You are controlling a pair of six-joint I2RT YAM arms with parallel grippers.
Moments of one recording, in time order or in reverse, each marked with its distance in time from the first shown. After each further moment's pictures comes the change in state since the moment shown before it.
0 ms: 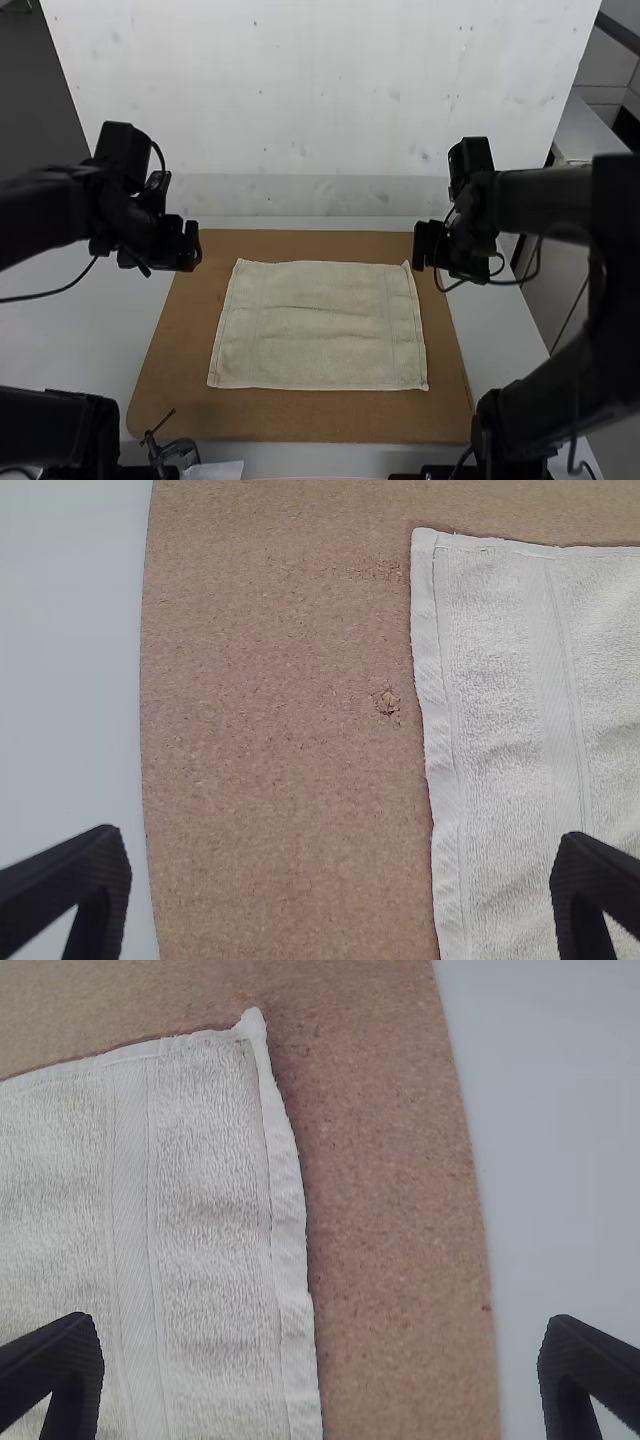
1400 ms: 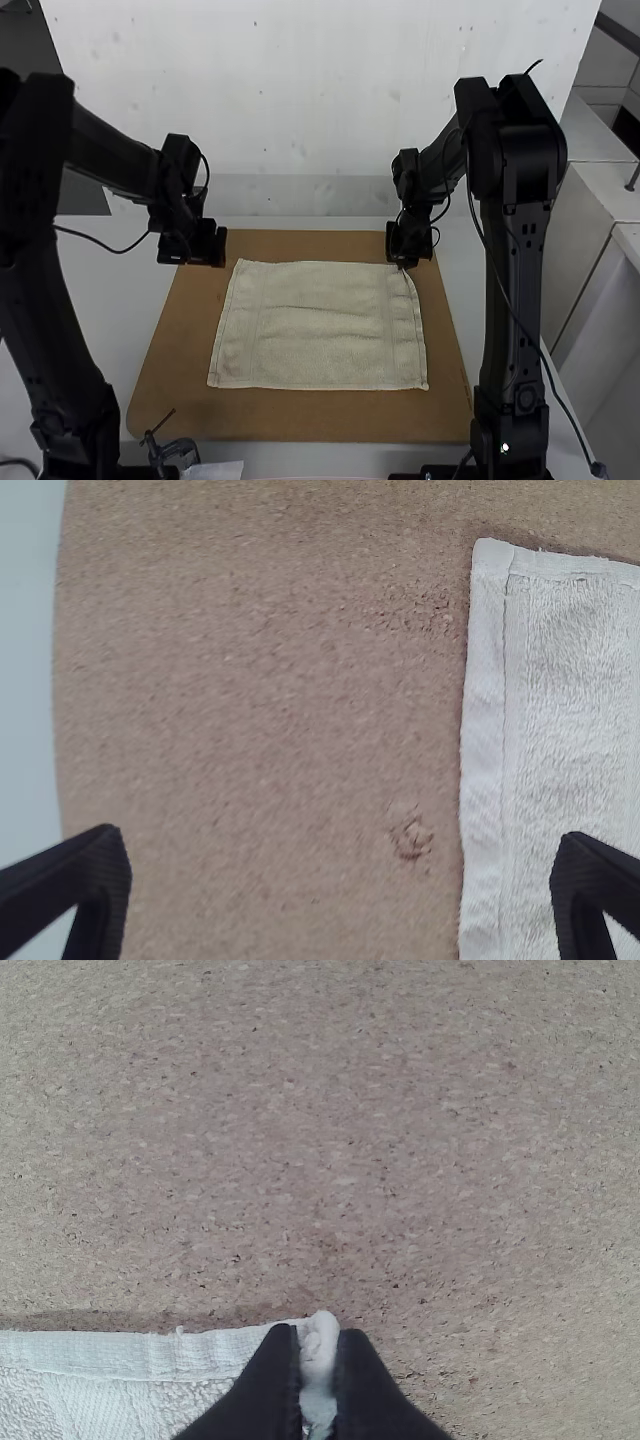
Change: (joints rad) left arm -0.044 0.577 0.231 0.152 -0.051 -0.026; right arm 0.101 0.808 0.523 0.062 0.084 0.049
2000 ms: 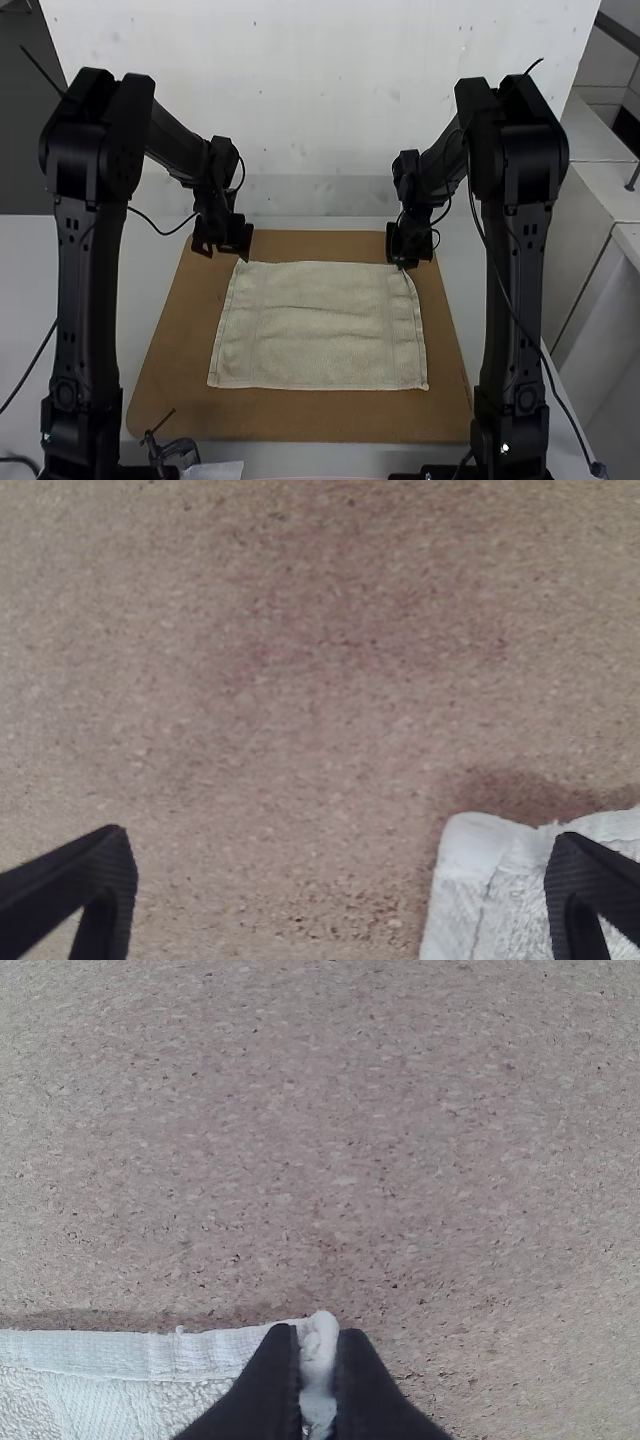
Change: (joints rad) left arm -0.066 0.459 0.454 -0.132 -0.061 -0.054; right arm 0.000 -0.009 -0.027 0.034 0.004 -0.004
